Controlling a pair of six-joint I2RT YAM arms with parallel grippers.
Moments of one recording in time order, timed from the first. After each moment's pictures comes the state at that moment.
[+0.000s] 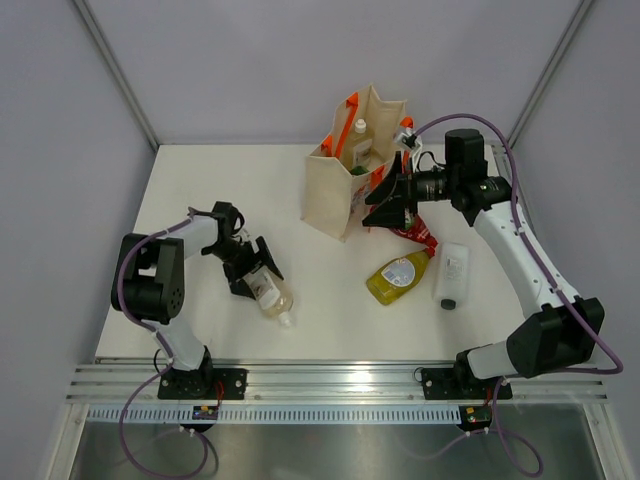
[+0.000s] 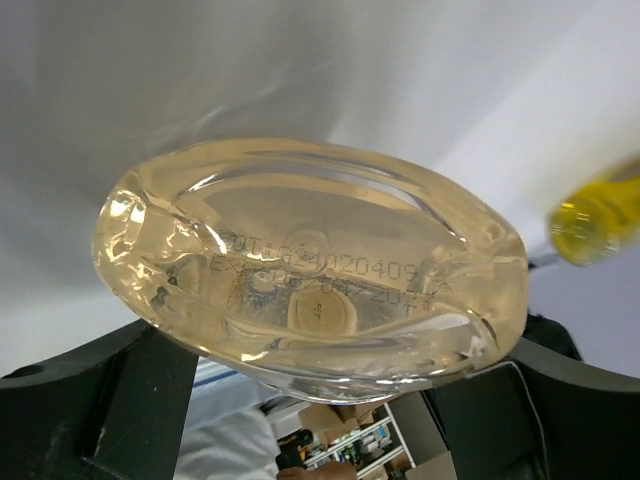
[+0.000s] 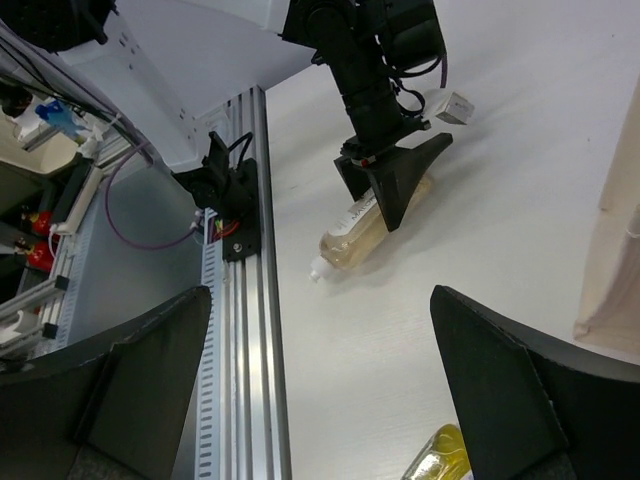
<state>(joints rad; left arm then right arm) -0.14 1.74 1.00 -0.84 0.52 -0.60 0.25 1.41 1.38 -0.48 -1.22 -0.04</state>
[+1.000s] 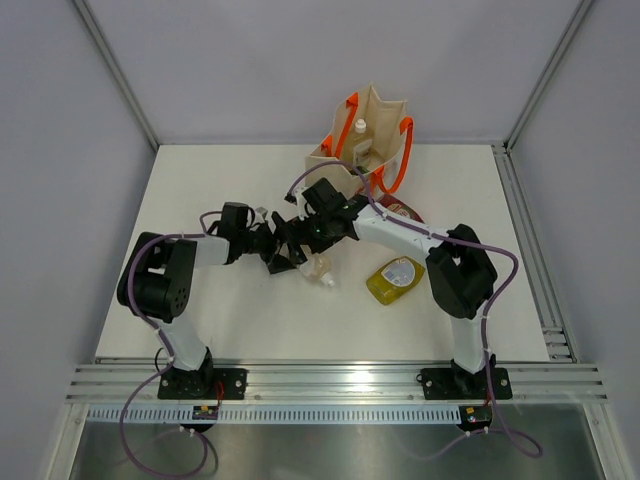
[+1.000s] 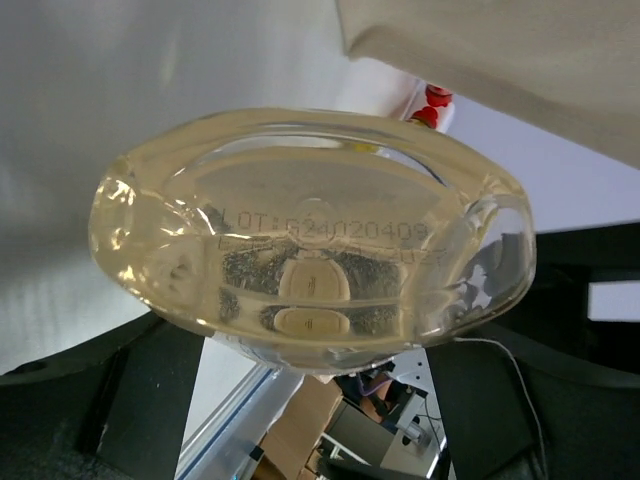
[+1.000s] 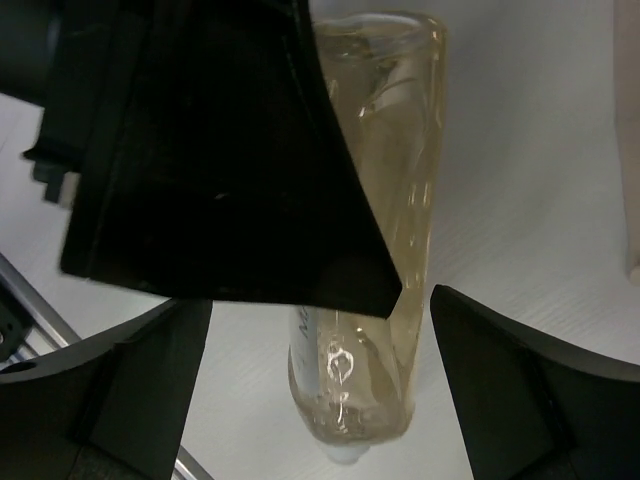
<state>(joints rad) -0.22 1.76 0.79 0.16 0.85 -1.10 0.79 1.97 1.57 -0.54 -0.24 0.18</state>
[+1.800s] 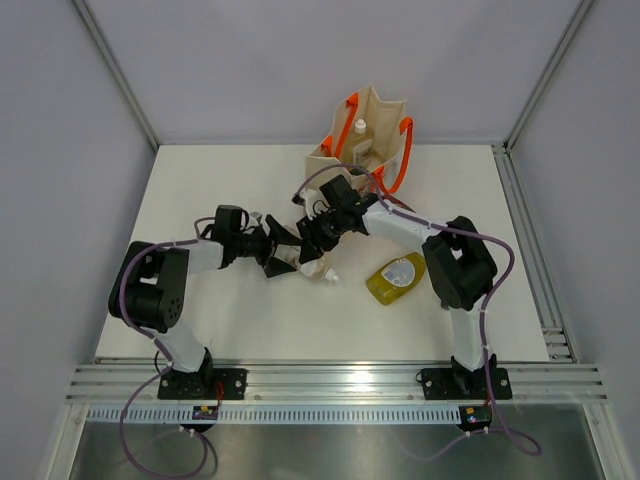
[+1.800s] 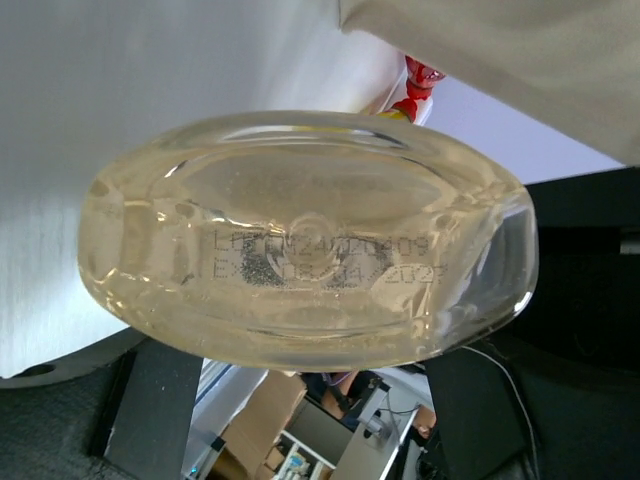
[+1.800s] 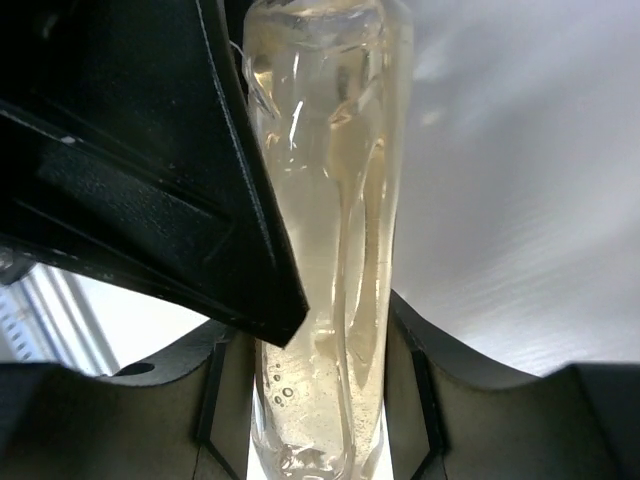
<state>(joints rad) -0.20 1.71 0.73 0.18 0.88 -1.20 0.69 2.03 1.51 -0.43 -0.54 0.01</state>
